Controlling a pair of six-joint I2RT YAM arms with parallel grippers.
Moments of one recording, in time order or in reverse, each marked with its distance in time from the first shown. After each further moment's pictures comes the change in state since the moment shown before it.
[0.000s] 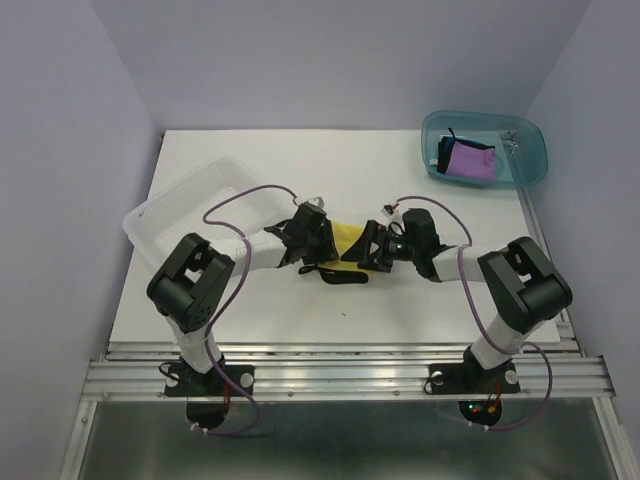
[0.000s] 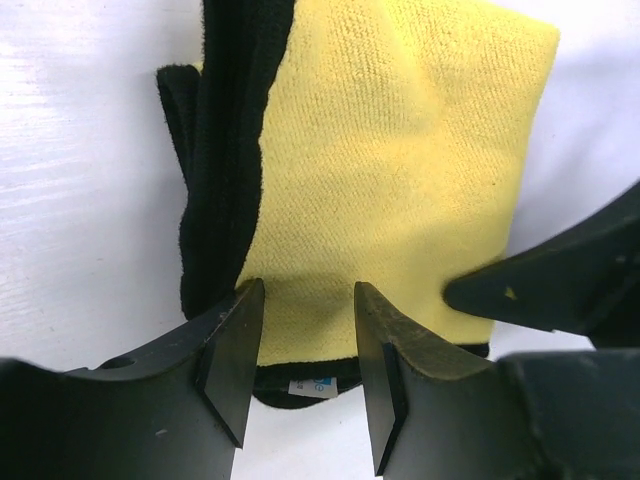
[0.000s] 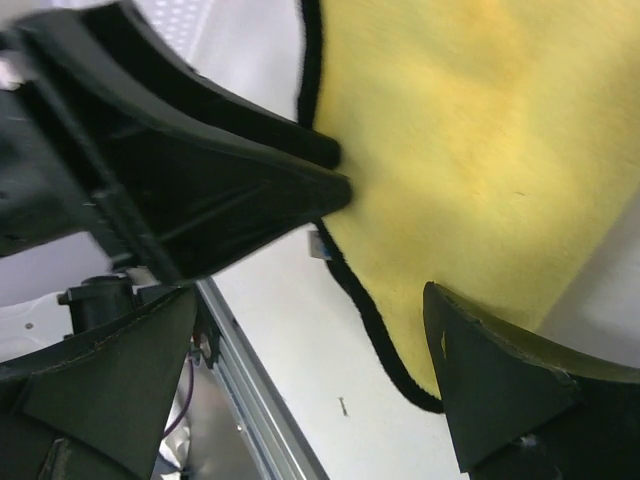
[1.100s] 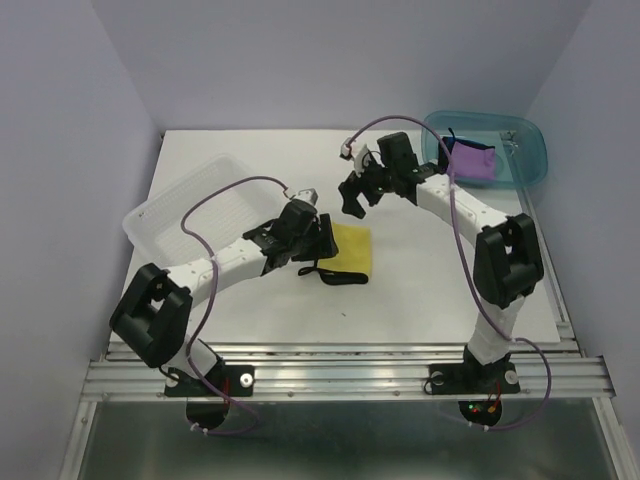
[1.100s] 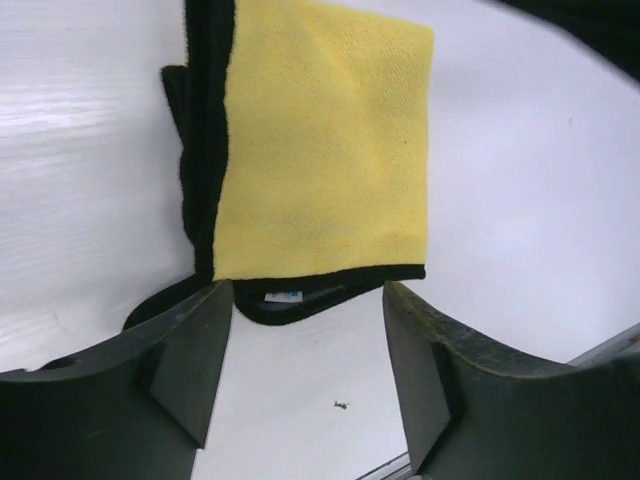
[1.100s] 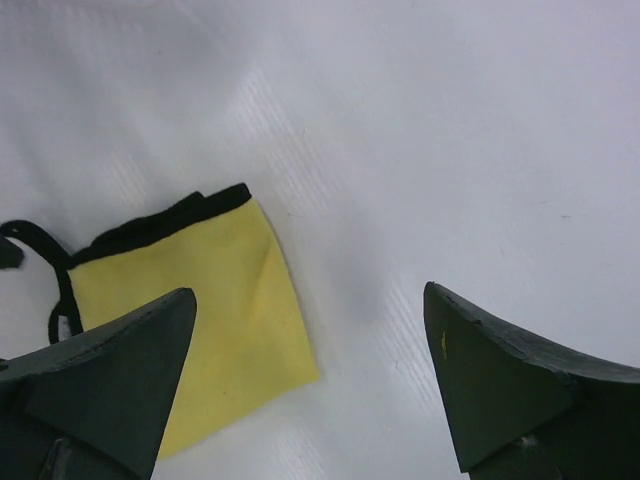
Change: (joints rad) left arm -0.021 -0.228 -0.038 -0.090 -0.029 0.039; right arm 0.004 0.176 0.827 -0.792 0.220 -1.149
